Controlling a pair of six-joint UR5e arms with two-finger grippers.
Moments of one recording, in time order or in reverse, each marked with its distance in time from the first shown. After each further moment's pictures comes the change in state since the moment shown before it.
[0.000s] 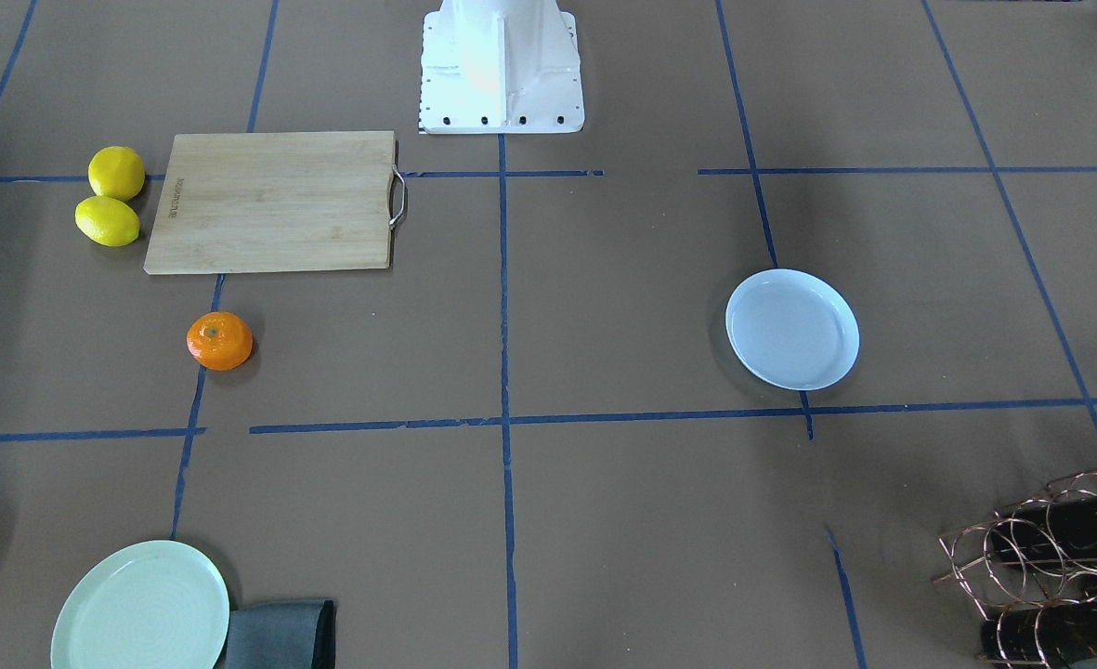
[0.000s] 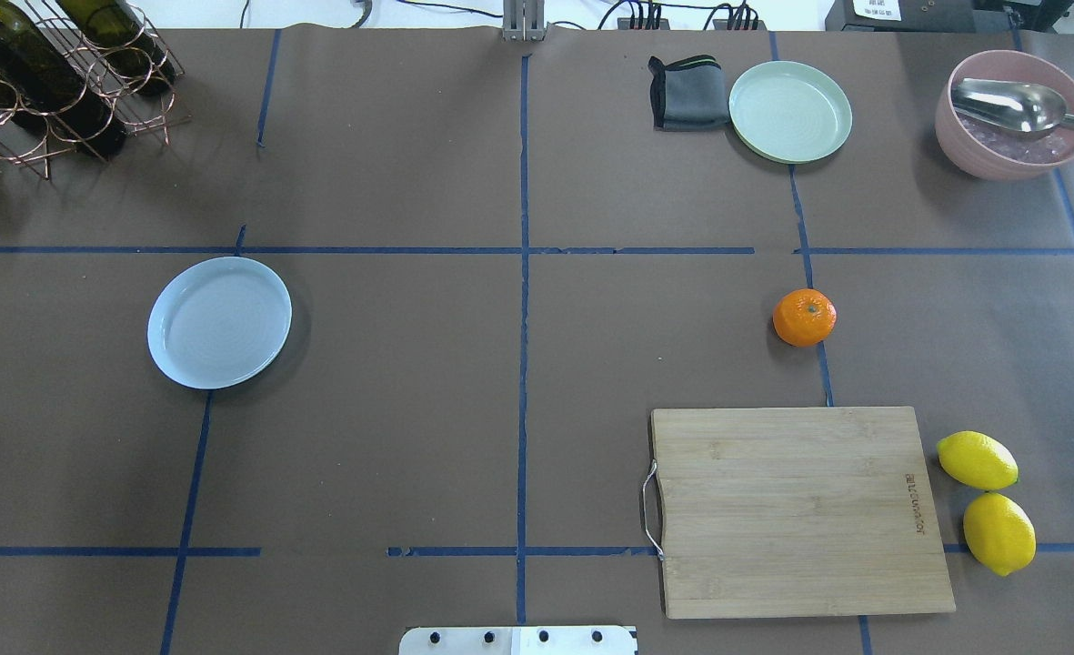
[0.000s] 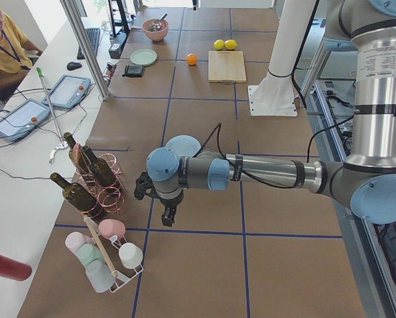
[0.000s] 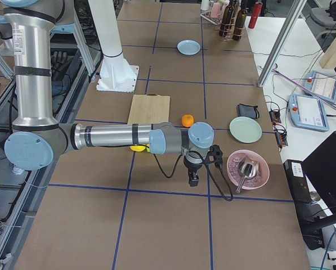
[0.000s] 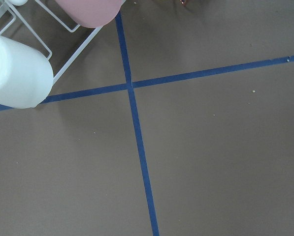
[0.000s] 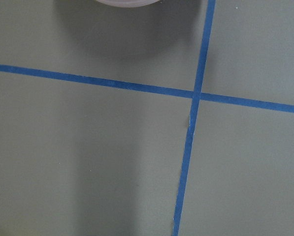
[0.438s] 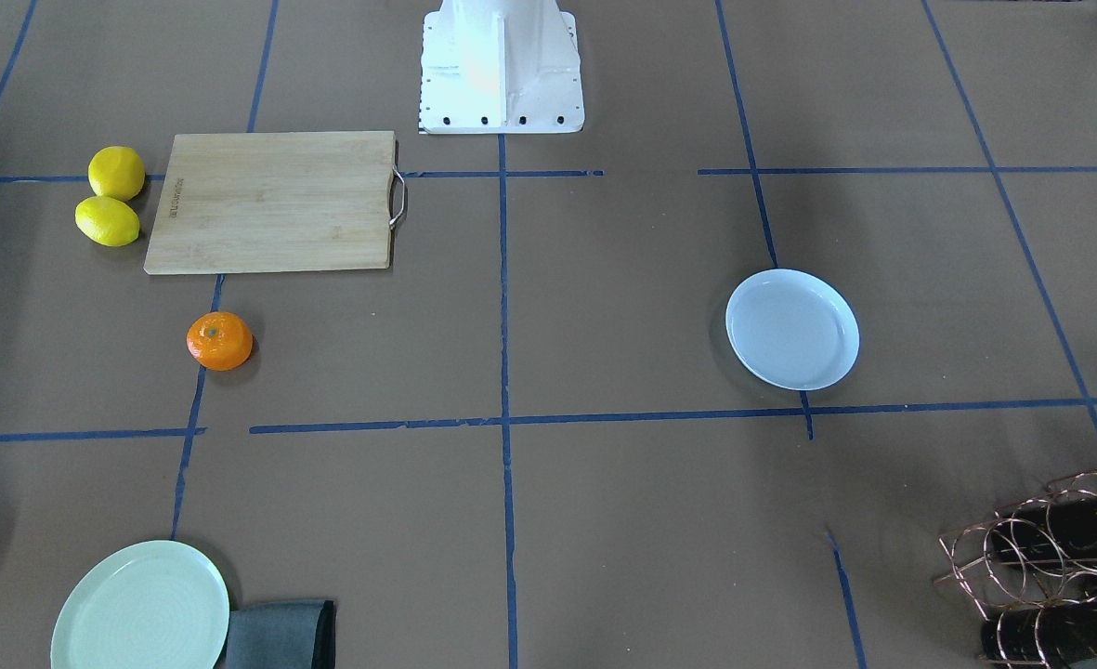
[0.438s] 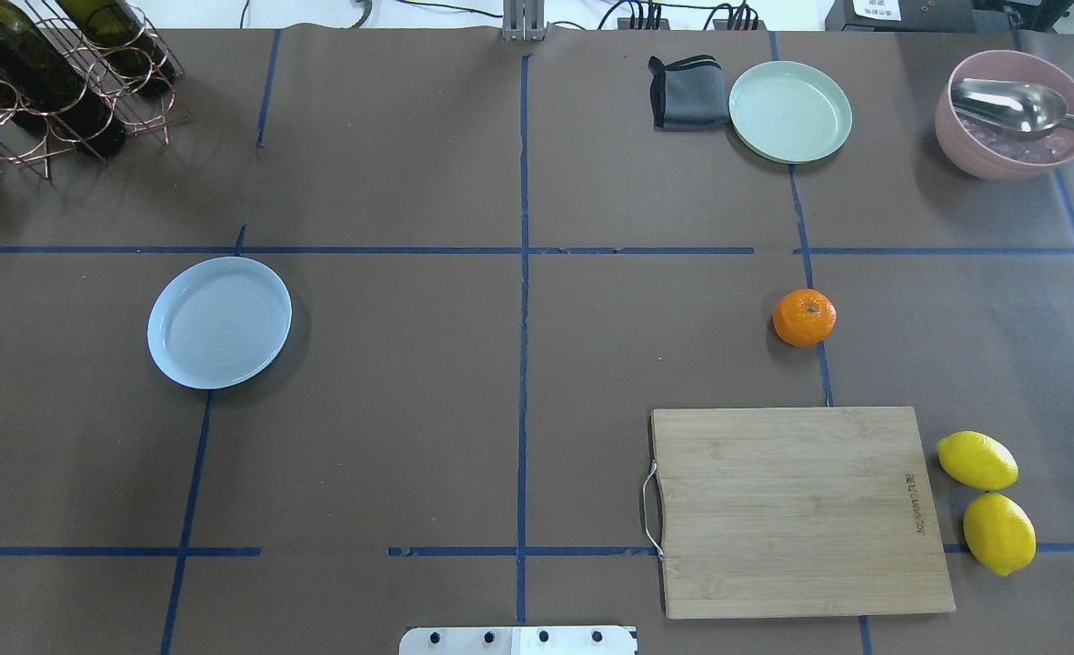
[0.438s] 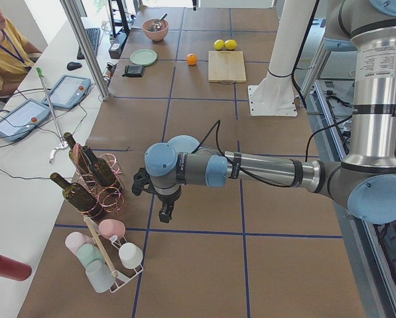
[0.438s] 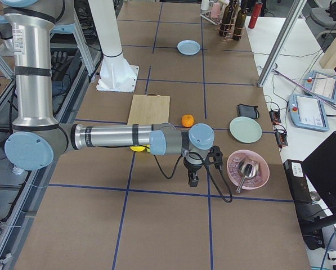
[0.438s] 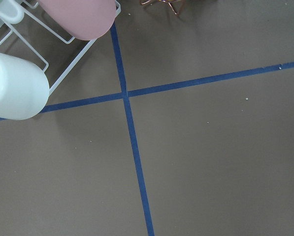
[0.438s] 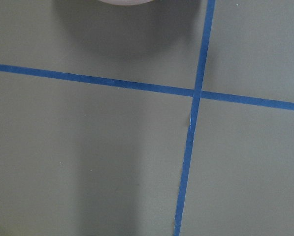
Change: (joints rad) left arm 0.001 -0.005 -0.014 0.001 -0.001 -0.009; right arm 0.000 -0.001 -0.004 0.000 0.007 0.002
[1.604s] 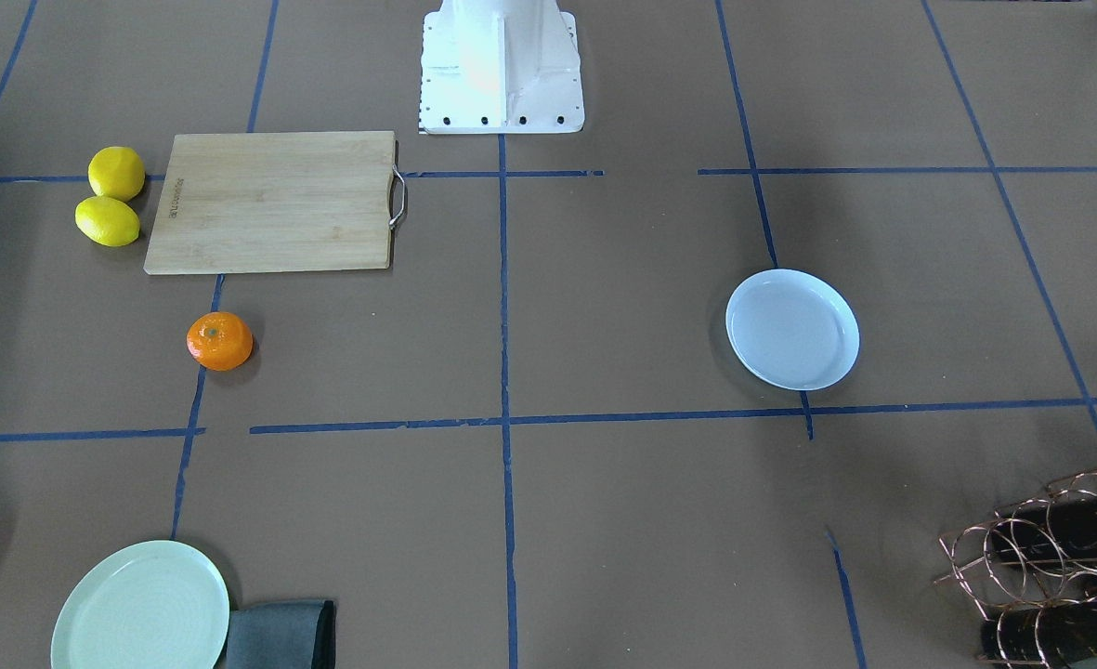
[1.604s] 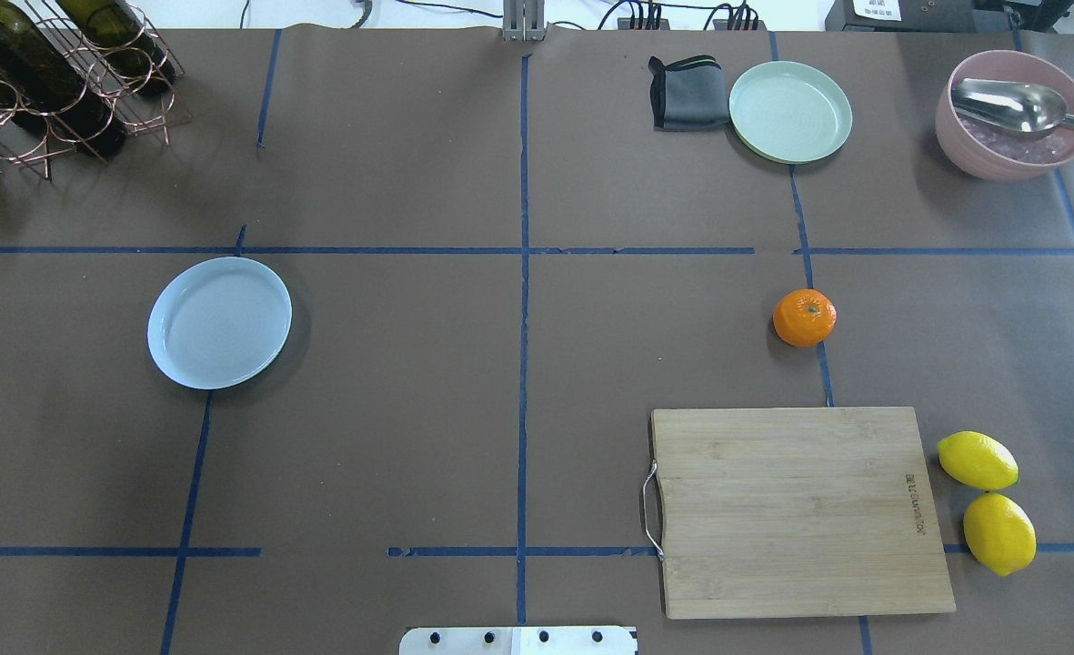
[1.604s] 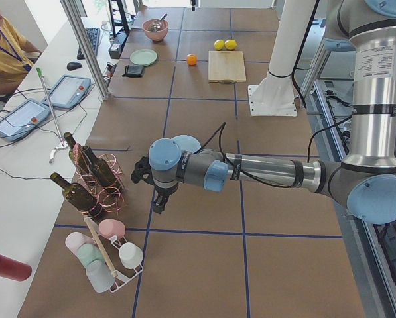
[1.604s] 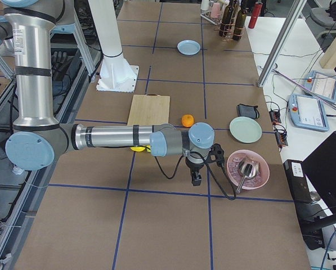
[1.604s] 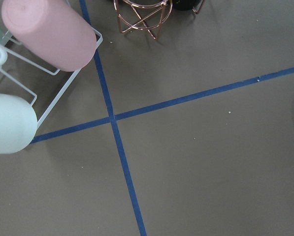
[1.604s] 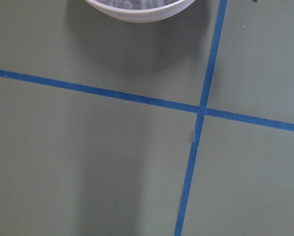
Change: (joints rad) left arm 0.134 0.006 0.028 -0.312 -0.021 -0.170; right arm -0.003 0.000 -0.012 0.081 0.001 -0.002
